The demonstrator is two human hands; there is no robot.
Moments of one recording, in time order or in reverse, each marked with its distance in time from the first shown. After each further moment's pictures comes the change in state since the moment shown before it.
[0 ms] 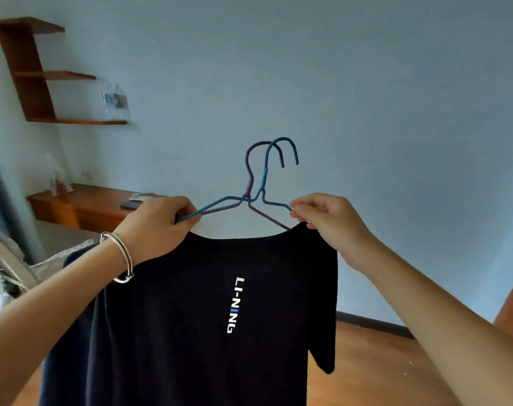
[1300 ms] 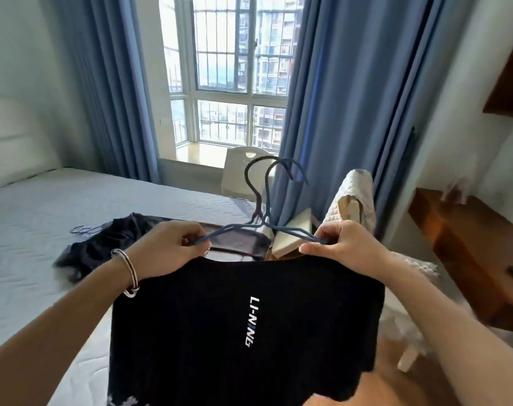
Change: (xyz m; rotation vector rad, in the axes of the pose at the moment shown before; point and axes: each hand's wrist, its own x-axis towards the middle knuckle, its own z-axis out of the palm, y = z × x) left_hand -0.084 -0.301 -0.067 0.383 0.391 -1.214; right_hand 0.276 -0.063 0.570 0.114 -1.423 -0.907
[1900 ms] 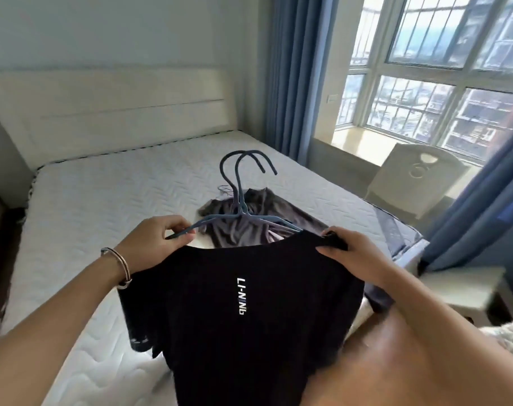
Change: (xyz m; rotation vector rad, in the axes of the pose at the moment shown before) left_hand 0.016 -0.141 -0.015 0.019 0.381 -0.734; right_hand 0.294 0.023 0.137 0.111 -0.466 -0.377
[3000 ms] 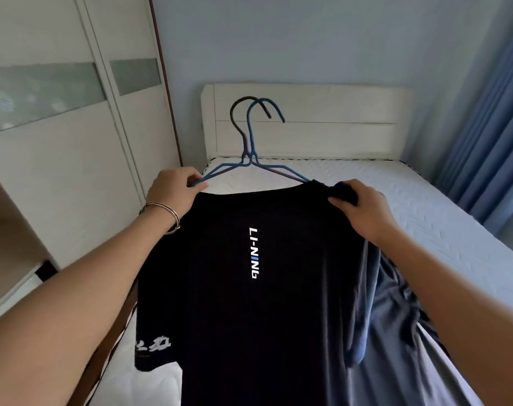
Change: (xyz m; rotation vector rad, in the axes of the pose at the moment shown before) left_hand 0.073 -0.177 -0.183 0.361 0.789 -0.596; right_hand 0.318 -0.208 0.153 0.074 -0.073 -0.410
